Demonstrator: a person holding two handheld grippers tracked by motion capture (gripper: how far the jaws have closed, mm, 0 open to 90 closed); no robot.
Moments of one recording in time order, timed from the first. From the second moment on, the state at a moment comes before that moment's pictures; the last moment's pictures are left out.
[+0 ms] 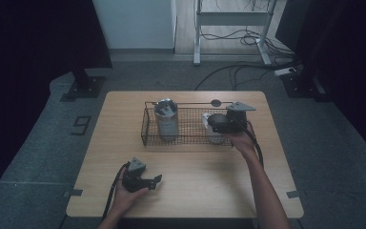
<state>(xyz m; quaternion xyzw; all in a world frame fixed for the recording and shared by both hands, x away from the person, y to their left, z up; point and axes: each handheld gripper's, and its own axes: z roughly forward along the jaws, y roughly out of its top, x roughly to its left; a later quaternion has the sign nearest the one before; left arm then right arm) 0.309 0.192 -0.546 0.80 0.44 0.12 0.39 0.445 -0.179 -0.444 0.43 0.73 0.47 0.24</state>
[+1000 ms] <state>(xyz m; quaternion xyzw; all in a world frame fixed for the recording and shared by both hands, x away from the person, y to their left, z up) 0.310 0.192 -0.546 0.80 0.45 0.12 0.39 0.337 -0.226 -0.486 0.41 0.73 0.49 0.23</state>
